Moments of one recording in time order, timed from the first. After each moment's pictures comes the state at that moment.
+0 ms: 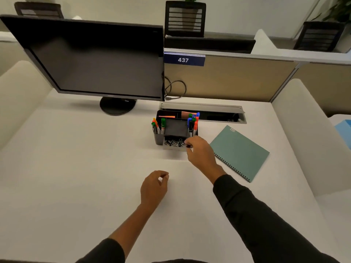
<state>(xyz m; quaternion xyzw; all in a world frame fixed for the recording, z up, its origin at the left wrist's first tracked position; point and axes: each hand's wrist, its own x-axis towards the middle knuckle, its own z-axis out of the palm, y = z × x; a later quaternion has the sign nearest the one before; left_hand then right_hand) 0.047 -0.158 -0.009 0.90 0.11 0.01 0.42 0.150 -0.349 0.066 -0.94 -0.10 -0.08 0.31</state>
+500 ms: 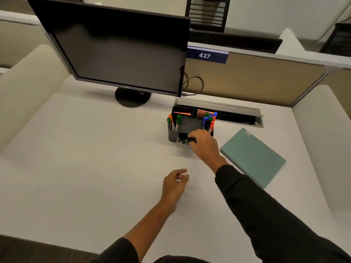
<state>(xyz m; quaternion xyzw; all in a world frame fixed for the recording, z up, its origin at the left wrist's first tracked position) 0.041 -0.190 0.018 0.68 0.26 -0.12 0.68 0.188 -0.314 0.063 -0.96 -0.14 -0.04 0.25</state>
